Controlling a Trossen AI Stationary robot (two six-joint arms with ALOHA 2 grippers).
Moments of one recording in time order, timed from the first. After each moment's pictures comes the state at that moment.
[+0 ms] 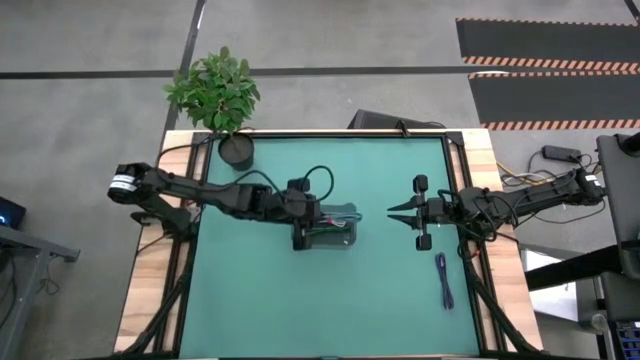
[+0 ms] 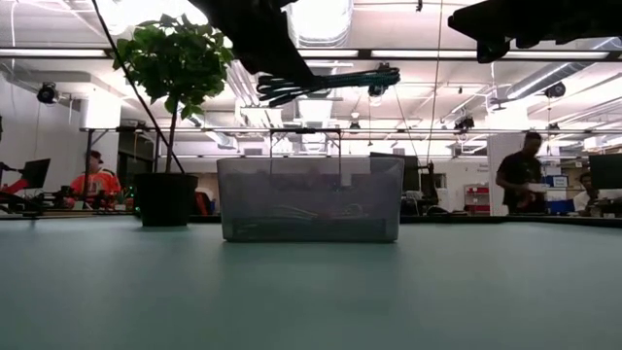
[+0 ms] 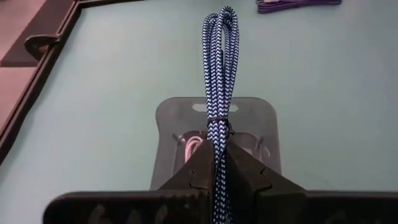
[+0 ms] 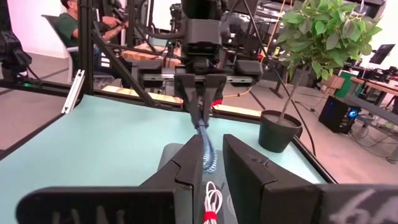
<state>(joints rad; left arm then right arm) -0.09 1.50 1.16 -0.31 -0.21 0.01 0.18 0.68 0.33 0.32 0.16 -0.18</state>
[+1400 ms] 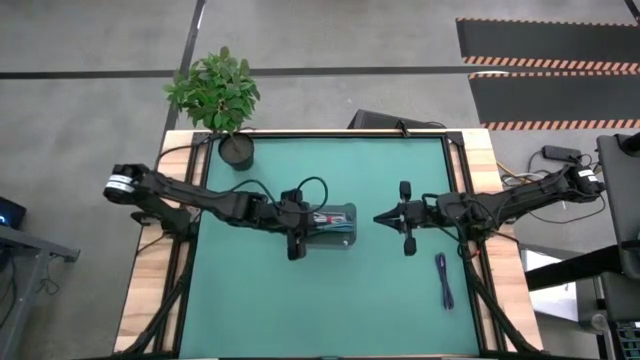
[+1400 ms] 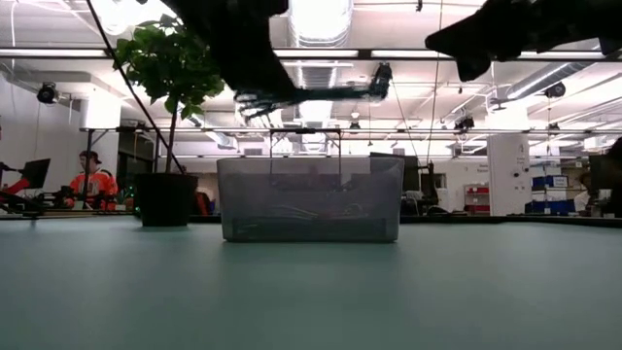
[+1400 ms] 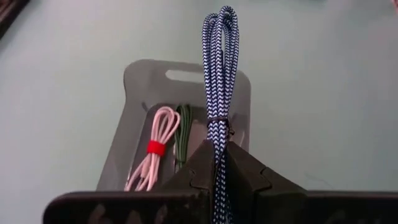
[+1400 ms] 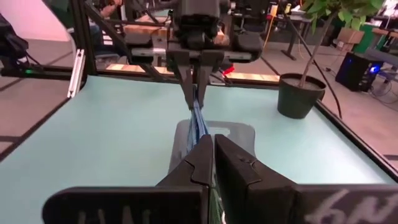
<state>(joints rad) -0.14 1.47 1.05 -0.27 -0.18 -0.16 0.18 0.91 0.40 0.35 0.16 -0.05</state>
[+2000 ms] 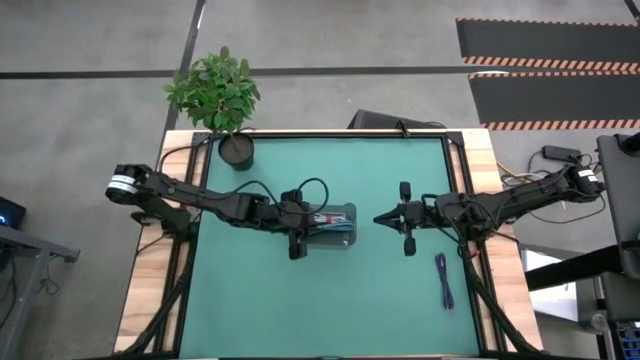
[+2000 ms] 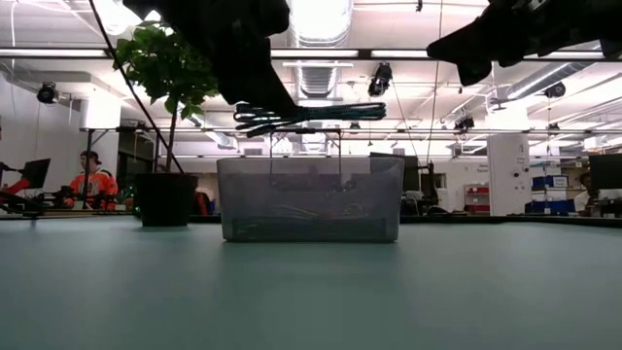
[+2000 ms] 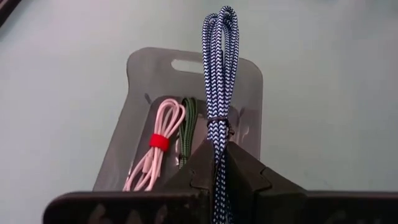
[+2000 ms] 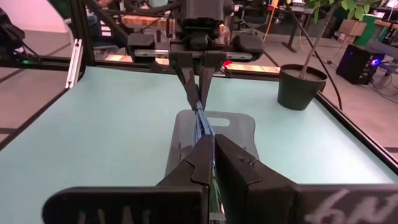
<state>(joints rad) -0.13 1.49 1.01 -0.22 -0.19 -0.18 0.18 0.91 0.40 0.31 0.16 -0.04</state>
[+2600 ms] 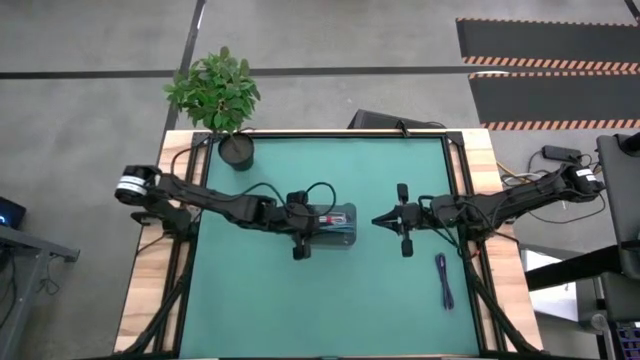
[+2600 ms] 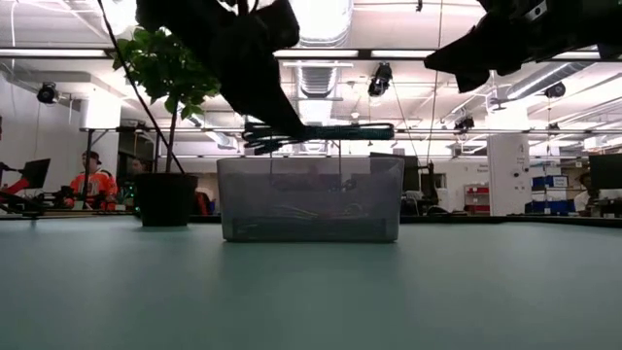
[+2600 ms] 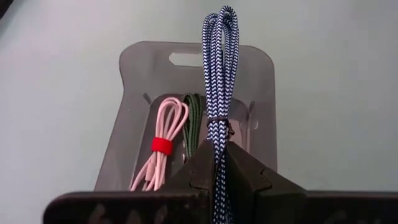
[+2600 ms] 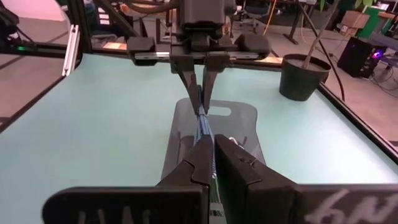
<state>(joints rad) -0.12 1.57 1.01 -0.18 -0.19 -0.10 0.18 0.95 0.40 0.32 0.16 -0.05</state>
